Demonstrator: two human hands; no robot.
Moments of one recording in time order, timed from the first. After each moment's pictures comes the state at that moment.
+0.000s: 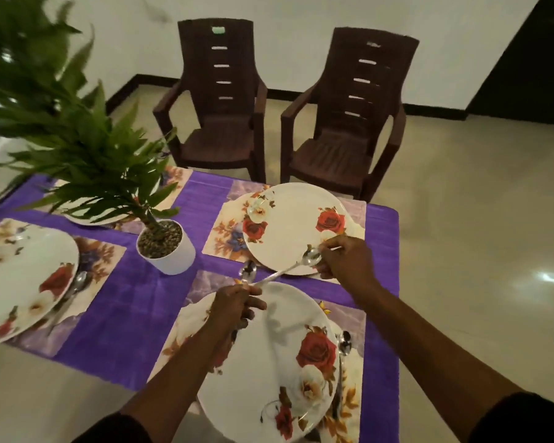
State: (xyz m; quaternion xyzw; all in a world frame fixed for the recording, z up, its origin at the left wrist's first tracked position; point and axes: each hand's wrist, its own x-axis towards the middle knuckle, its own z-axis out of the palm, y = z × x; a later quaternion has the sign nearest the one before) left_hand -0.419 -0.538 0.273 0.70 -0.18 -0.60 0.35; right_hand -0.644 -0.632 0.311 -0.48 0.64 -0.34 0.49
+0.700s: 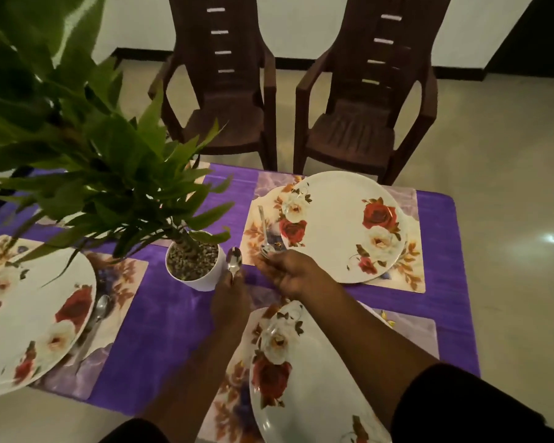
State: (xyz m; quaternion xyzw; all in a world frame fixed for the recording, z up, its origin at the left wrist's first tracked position) left_hand -0.306 -0.576 0.228 0.80 -0.26 -0.39 0.37; right_hand -0.416 -0.664 0.257 -0.04 0.53 -0.26 0.81
